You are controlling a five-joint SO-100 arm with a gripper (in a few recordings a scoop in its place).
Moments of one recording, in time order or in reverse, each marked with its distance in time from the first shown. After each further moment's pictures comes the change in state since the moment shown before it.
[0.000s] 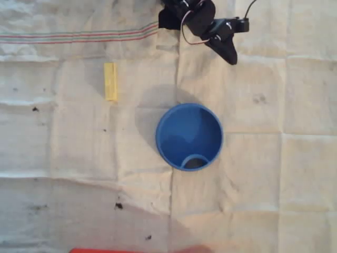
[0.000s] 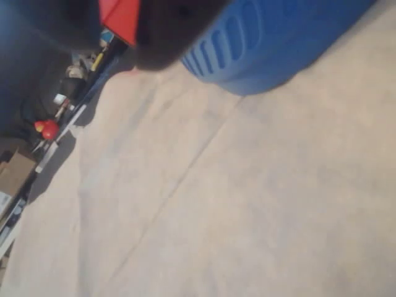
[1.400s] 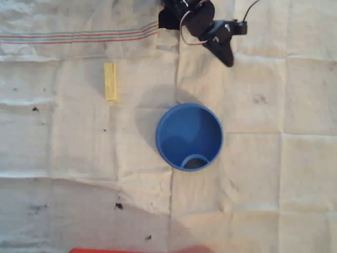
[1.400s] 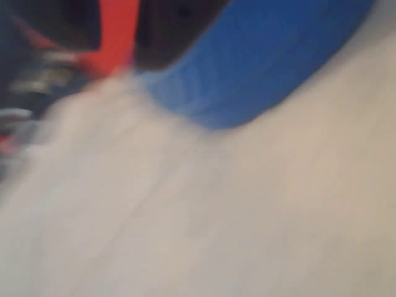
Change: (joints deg) arm 7.0 -21.9 -15.1 0.0 0.0
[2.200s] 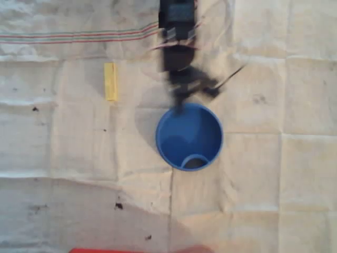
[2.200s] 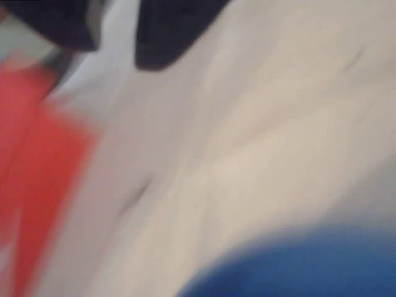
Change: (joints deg) arm 40.3 -53.8 -50.0 0.0 6.7
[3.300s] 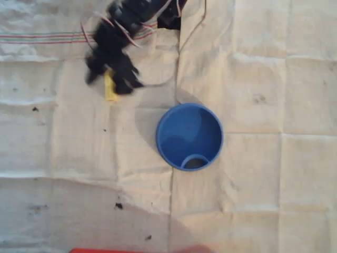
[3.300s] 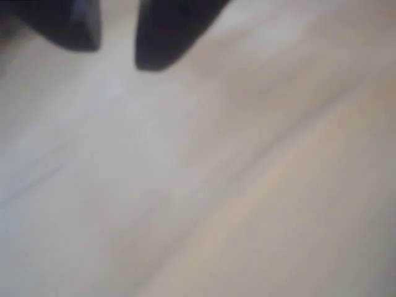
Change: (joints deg) arm 41.5 -0.5 -0.2 7.8 2.4
